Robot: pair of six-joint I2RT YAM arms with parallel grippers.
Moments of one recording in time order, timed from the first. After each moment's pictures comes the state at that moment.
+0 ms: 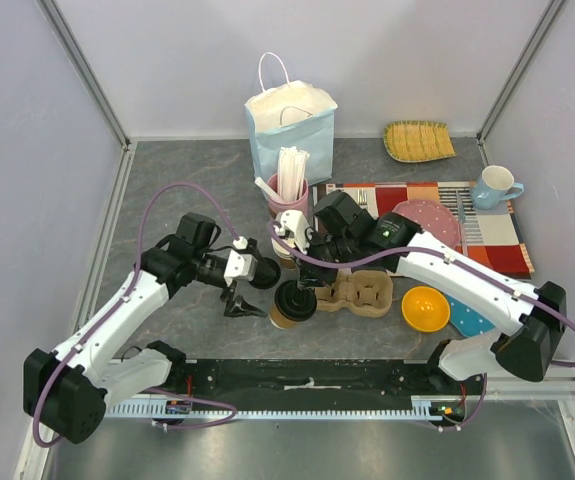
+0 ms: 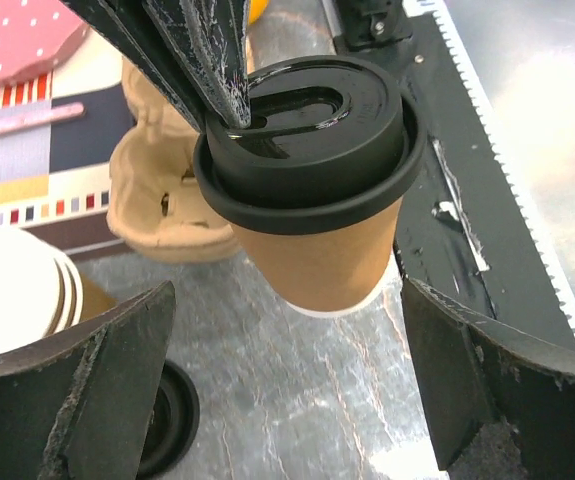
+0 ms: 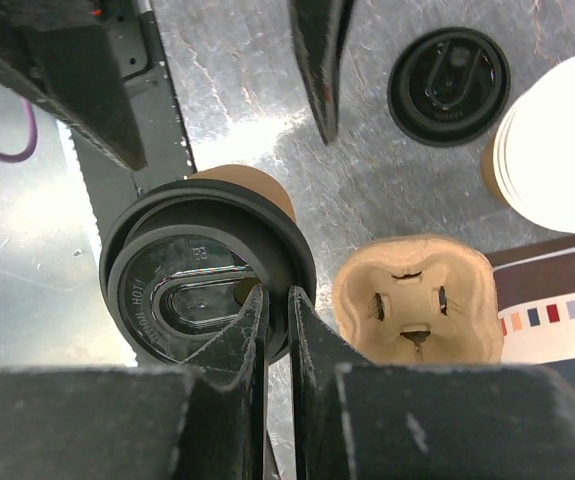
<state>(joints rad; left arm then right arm) -0.45 1.04 0.79 -0.64 1.13 0.93 0.90 1.39 1.35 -0.81 -0.45 -0.17</state>
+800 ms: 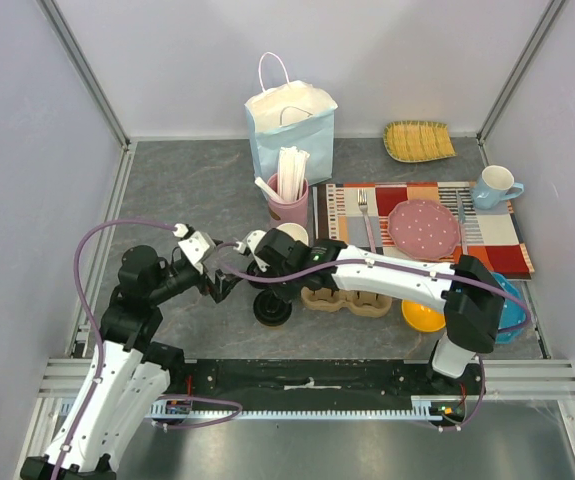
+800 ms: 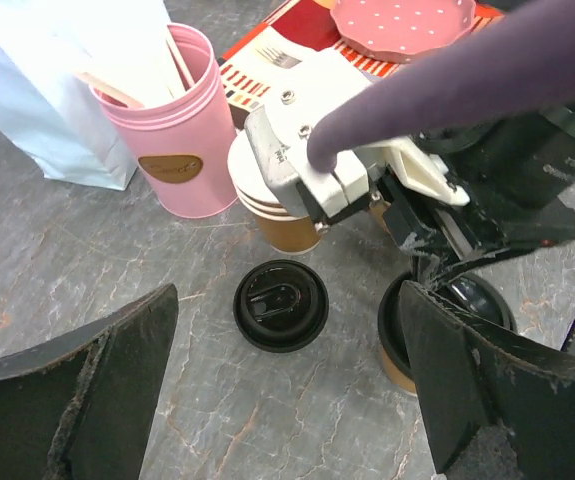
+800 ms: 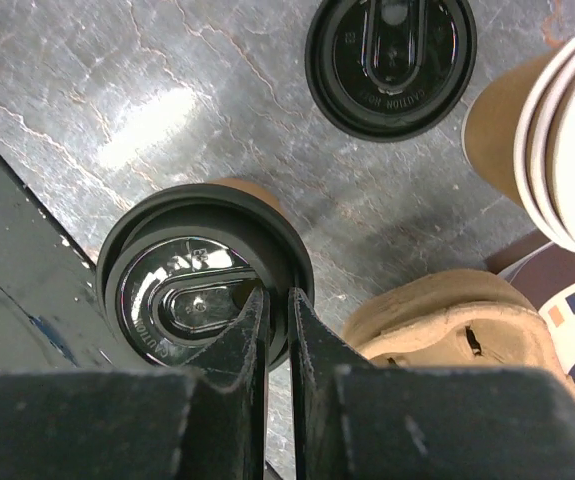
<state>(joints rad) -0.25 0.53 0.57 -0.28 0.64 0.25 1.10 1.68 1.32 -0.63 0.03 0.17</state>
